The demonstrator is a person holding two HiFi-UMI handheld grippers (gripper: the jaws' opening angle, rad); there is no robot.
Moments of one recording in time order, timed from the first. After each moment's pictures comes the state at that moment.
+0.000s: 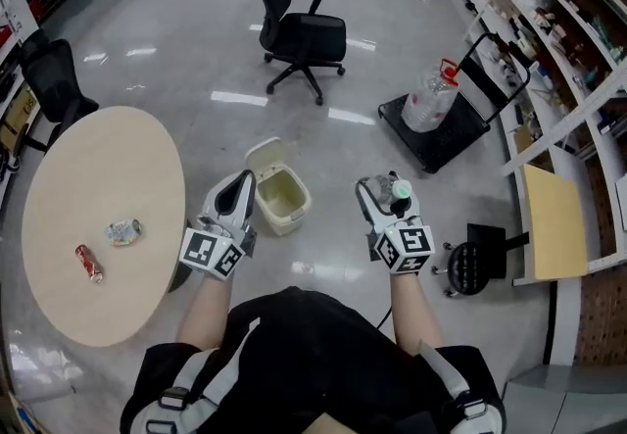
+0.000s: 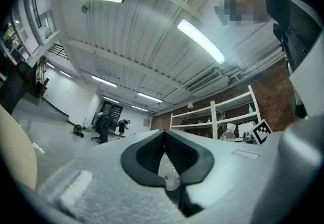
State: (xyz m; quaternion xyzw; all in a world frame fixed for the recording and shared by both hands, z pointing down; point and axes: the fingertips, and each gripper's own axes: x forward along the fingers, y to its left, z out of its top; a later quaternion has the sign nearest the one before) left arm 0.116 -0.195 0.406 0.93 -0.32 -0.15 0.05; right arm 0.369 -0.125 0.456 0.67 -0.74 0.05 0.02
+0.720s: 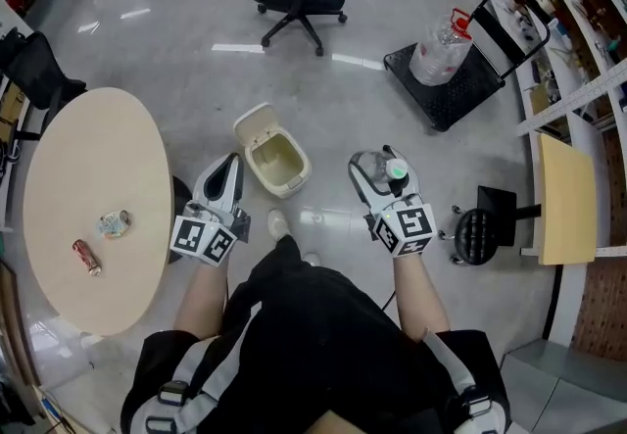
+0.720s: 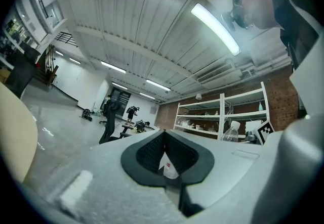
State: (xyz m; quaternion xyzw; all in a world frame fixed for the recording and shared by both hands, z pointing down) left arm 0.158 -0.237 0.464 0.93 -0.34 -0.10 0.11; right arm 0.401 -0.160 0.501 0.64 -0.77 0.07 0.04
